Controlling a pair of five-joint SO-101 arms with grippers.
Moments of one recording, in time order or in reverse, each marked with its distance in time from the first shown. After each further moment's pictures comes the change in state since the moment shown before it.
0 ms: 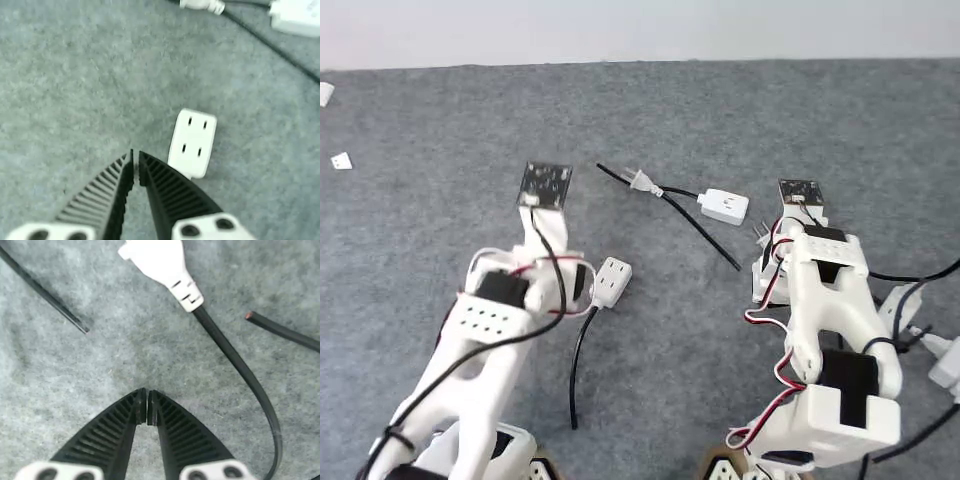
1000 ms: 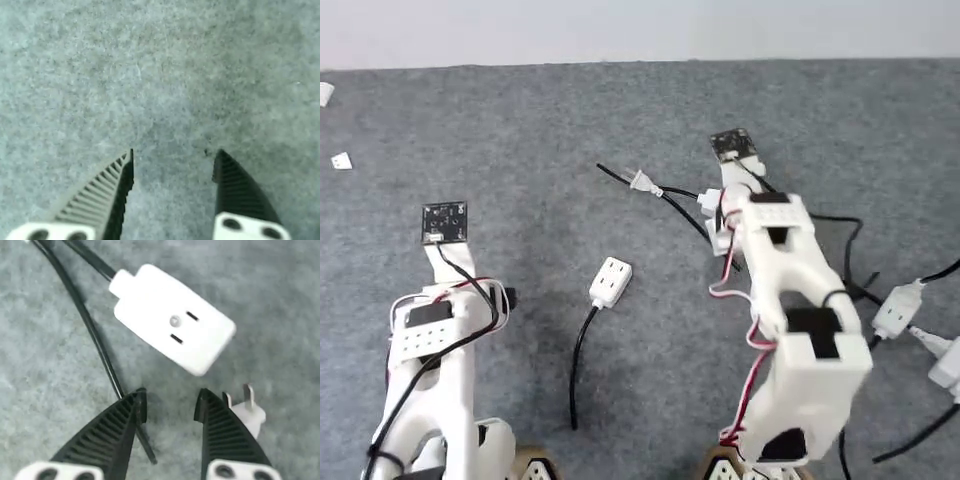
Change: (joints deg) left arm -28.7 -0.2 14.8 -10.0 -12.7; right arm -12.0 18.3 -22.8 -7.4 8.1
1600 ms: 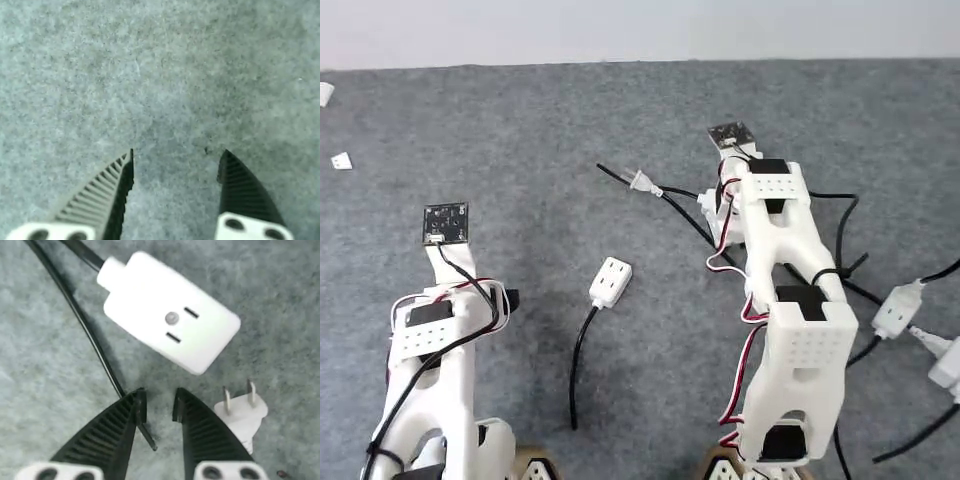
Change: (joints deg) left arm 0.0 0.8 0.0 0.0 0.0; right arm 0.3 10.6 -19.5 19.2 -1.8
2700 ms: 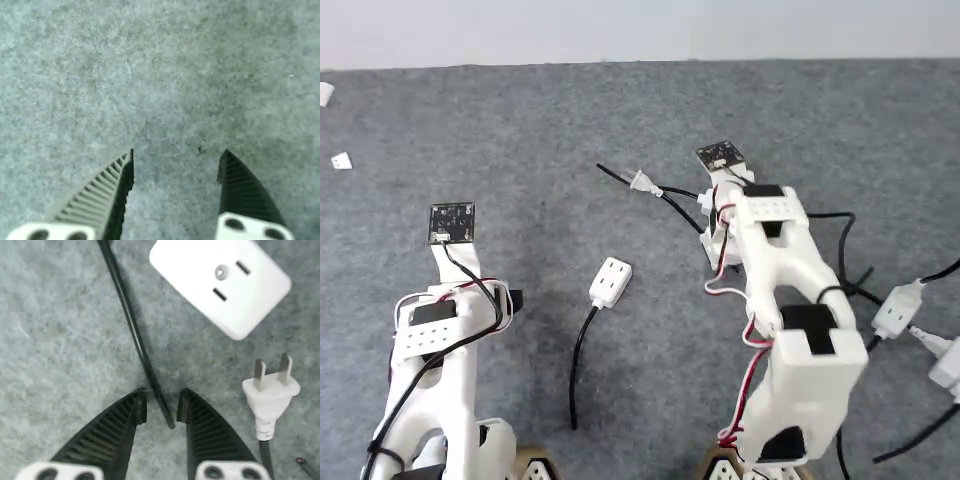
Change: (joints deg) left arm 1.2 0.0 0.0 0.0 -0.5; right arm -1.7 -9.3 15.7 -6.7 3.5
